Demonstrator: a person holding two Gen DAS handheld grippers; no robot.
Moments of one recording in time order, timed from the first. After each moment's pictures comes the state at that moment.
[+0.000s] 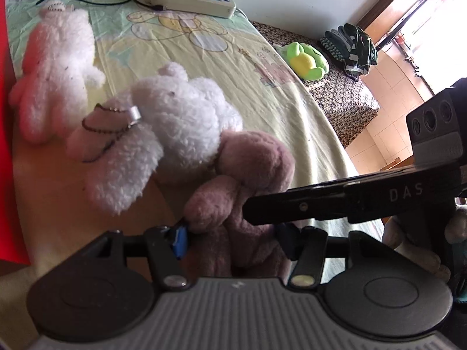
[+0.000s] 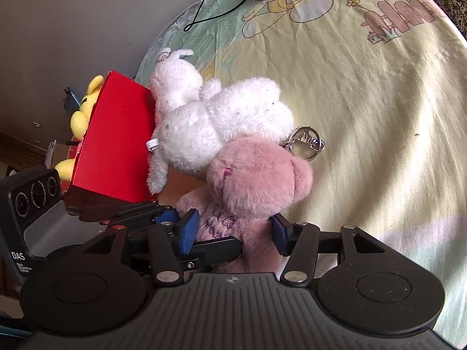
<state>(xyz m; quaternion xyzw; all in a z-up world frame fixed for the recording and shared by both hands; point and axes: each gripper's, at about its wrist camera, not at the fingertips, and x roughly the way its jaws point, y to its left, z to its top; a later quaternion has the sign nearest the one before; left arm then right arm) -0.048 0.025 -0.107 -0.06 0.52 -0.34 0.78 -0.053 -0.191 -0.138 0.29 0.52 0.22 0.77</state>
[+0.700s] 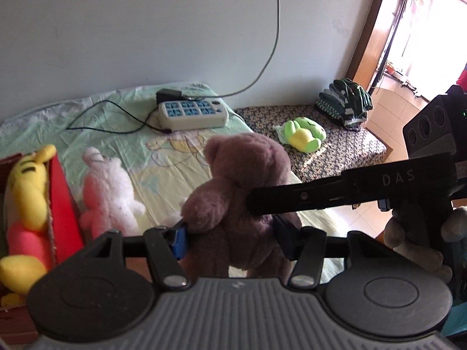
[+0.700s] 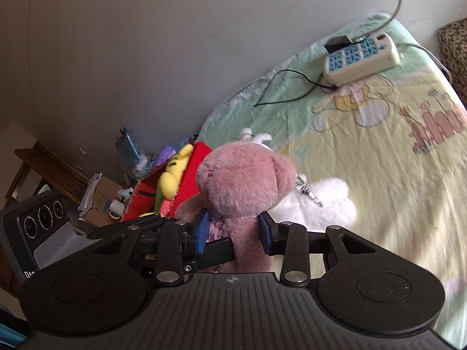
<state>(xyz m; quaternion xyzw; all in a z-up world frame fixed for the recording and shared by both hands) -0.083 0.043 0.018 0.00 0.35 -0.29 0.89 -0.064 -0.180 -0.034 0.30 0.36 0.29 0.83</state>
